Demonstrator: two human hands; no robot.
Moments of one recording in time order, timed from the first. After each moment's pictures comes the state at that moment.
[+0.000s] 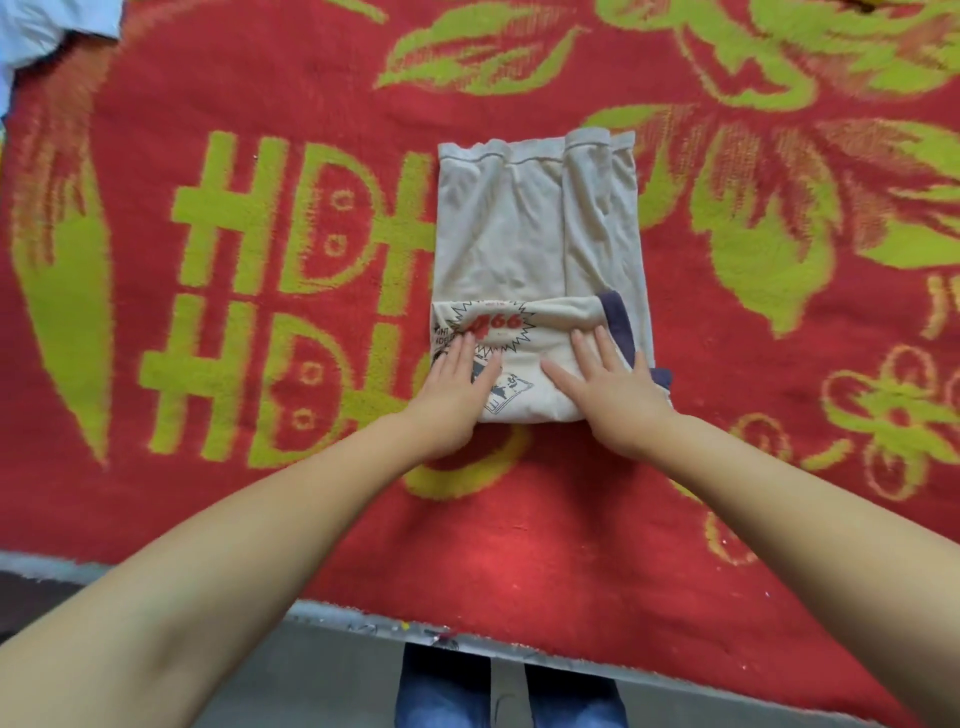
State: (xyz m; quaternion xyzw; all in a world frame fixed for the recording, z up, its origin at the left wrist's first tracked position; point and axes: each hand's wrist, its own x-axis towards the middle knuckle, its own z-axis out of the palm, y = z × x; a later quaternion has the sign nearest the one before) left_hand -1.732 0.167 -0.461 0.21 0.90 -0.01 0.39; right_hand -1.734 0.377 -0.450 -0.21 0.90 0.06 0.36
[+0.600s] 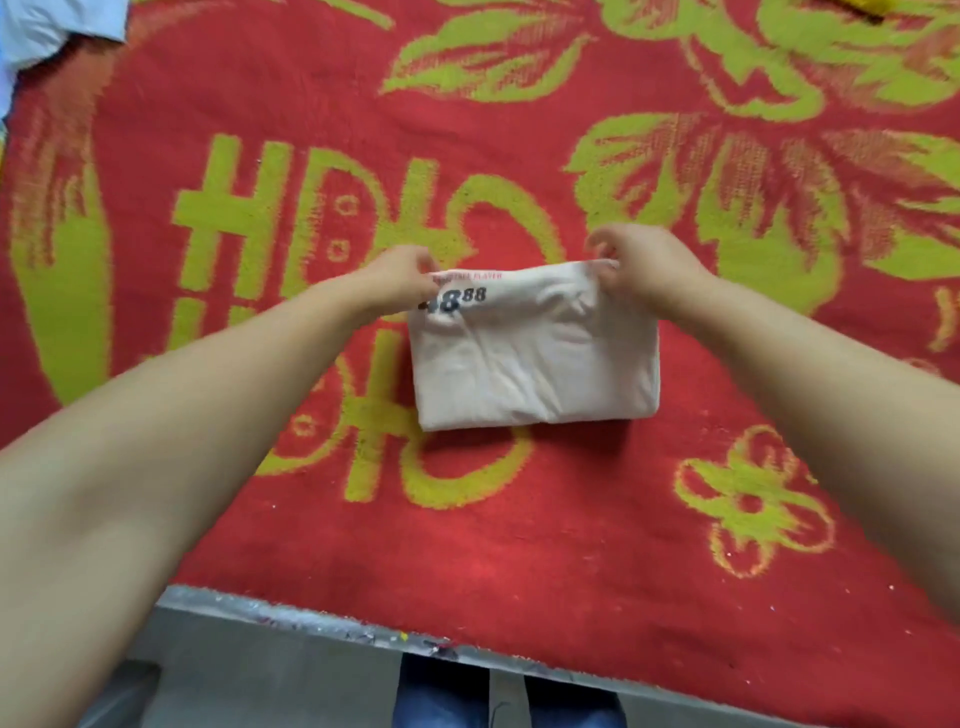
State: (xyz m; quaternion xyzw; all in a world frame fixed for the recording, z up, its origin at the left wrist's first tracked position) left_hand -1.860 0.118 -0.422 -0.06 0.89 0.25 0.37; right_hand -1.862 0.385 -0.410 -0.06 0.95 -0.16 0.26
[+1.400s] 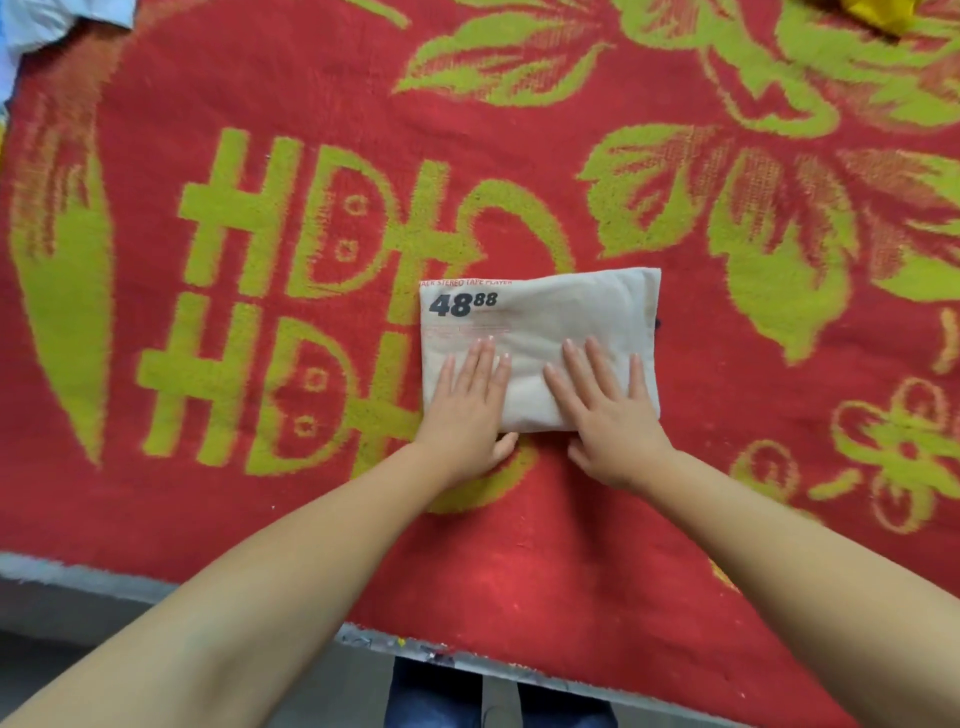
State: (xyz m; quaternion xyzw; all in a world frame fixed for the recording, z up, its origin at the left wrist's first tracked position) left_hand -1.719 0.172 -0.478 0.18 0.95 0.01 0.27; right_hand -1.724 0.374 -0.470 -0.25 0.93 0.02 0.27
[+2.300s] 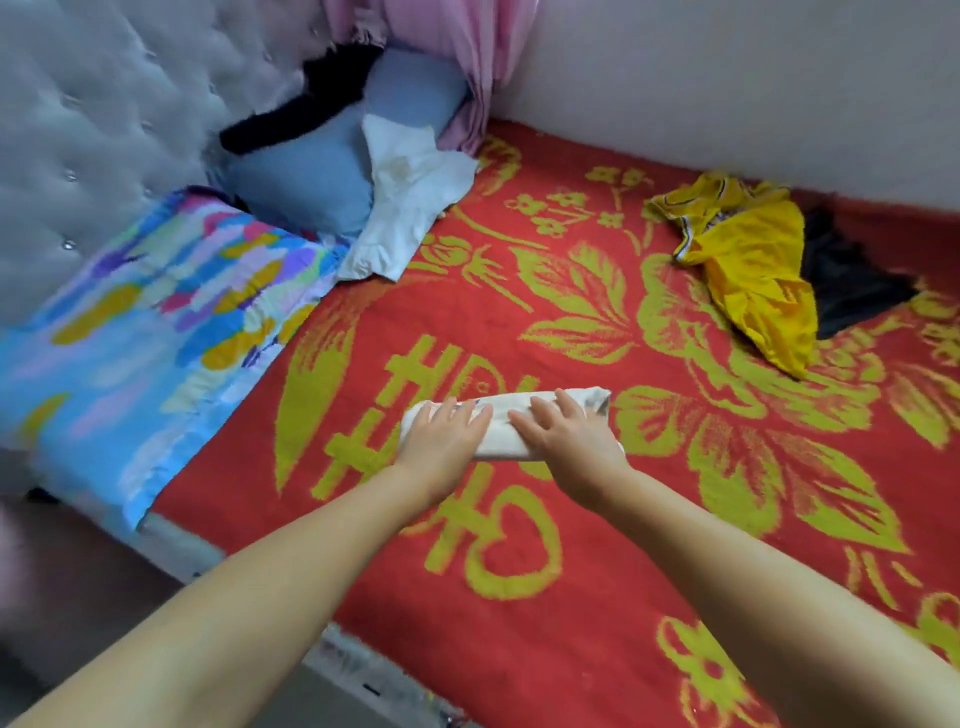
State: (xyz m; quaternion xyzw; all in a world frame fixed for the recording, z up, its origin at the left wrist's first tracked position) left_hand -1.712 0.078 -0.218 0.07 0.99 -0.06 0.11; right_hand -1.762 0.259 -0.200 -0.37 0.92 0.08 0.13
